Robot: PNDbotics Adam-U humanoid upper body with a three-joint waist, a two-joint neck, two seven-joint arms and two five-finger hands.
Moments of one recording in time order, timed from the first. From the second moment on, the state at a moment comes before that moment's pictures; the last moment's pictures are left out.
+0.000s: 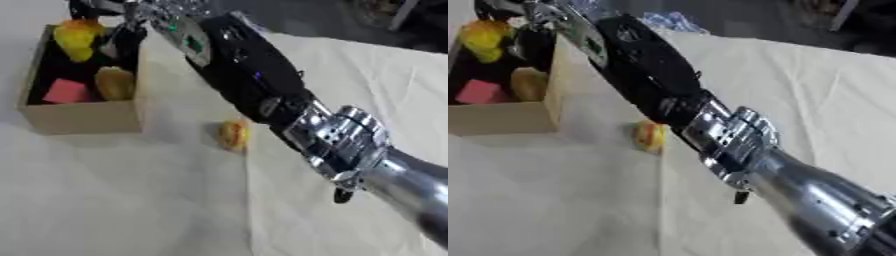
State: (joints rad) left arm -0.99 0.76 -0.04 -1.34 -0.10 -0.01 0.14; right arm -1.28 -0.30 0.36 -0.98 0.92 -0.22 0.43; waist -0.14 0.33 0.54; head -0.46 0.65
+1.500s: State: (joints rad) left arm -0.92 0.78 -0.04 -1.32 -0.10 -0.02 0.15; right arm -1.15 -0.65 0.35 -1.29 0.66 -0.11 0.43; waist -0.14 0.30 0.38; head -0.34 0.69
